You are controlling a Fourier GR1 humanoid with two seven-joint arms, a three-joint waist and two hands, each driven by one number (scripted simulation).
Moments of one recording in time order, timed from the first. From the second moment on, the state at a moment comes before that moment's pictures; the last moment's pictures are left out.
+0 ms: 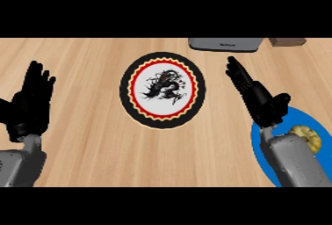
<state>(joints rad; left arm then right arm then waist) -0.22 0.38 -0.02 -1.54 0.35 0.45 0.18 -0.37 -0.27 0.20 -1.41 -0.16 -0.01 0.03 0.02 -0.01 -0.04</state>
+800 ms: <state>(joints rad) 0.09 0.56 -0.13 -1.51 0.12 0.29 -0.08 -0.04 -0.40 -0.03 -1.83 -0.01 -0.23 -0.29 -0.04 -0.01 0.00</state>
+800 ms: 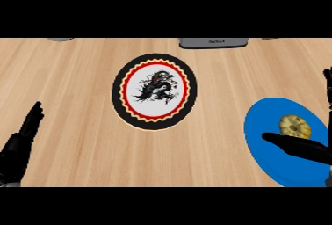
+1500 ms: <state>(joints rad) 0.10 0.53 -0.14 -1.48 0.07 0.25 -0.14 0.41 -0.63 -0.12 -2.16 0.23 -0.10 -0.10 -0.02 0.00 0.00</state>
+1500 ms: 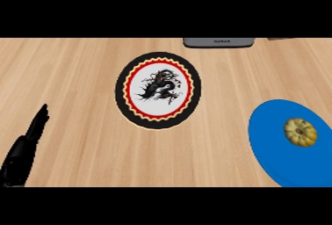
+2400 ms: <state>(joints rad) 0.08 0.50 -0.11 -1.48 0.03 0.21 -0.14 0.12 -0.80 0.00 -2.03 0.41 0.26 0.47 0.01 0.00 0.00</state>
